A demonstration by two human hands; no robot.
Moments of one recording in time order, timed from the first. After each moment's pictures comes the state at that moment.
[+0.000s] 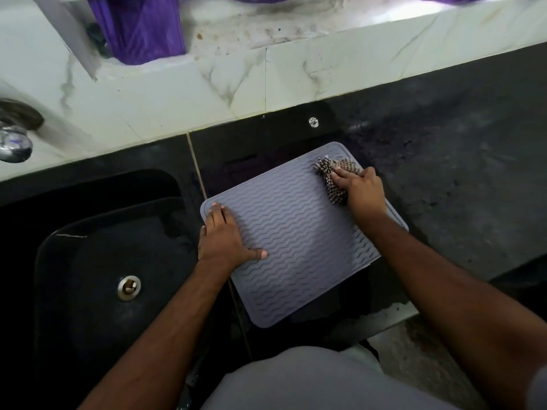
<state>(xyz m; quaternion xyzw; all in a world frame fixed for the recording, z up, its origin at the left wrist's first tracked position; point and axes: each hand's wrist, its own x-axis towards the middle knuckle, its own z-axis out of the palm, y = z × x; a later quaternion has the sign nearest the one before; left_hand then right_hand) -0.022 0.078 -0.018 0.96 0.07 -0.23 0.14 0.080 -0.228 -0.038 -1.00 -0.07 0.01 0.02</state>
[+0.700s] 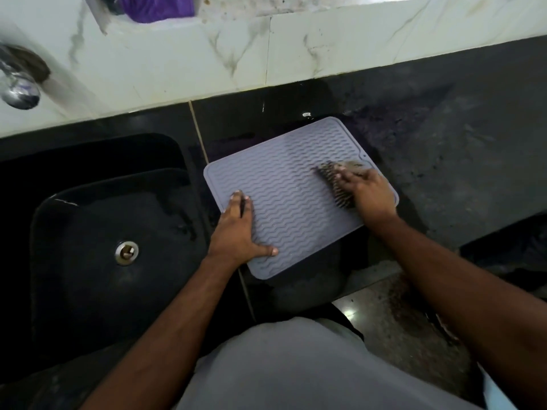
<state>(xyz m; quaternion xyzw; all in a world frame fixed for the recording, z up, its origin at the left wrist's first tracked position) -0.099 0.067 -0.031 0.95 -0.03 -0.20 0.24 -0.006 -0.252 -0.040 -0.99 -0.14 0.02 -0.02</state>
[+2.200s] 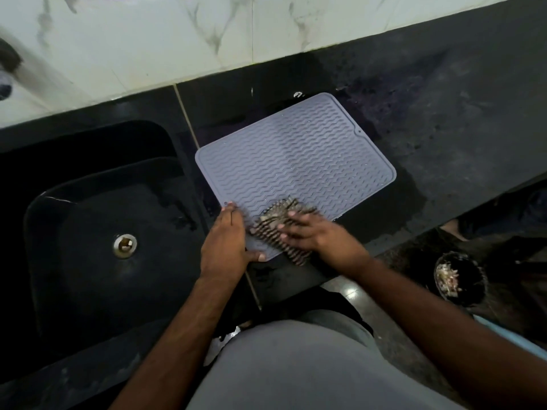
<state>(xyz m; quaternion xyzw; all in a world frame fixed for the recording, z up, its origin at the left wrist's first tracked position) -0.151 0.068 -0.025 0.96 0.00 -0.17 0.24 -0.130 -0.184 -0.061 -0.89 -0.42 0.05 0.15</state>
